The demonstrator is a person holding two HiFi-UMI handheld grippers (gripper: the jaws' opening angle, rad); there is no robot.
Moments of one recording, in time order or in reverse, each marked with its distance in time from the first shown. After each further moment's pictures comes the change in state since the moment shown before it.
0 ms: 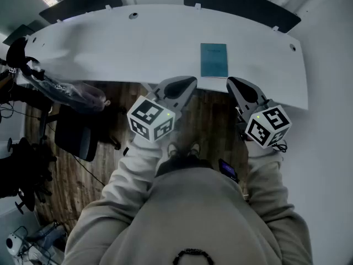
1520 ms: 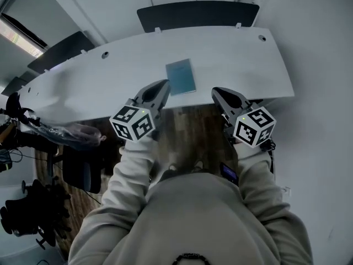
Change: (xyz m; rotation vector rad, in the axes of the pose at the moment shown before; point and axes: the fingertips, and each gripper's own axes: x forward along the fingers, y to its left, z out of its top) left arm 0.103 -0.033 0.019 -0.047 0.022 0.009; right arm -0.099 -0.100 -0.011 0.152 -0.141 -0.070
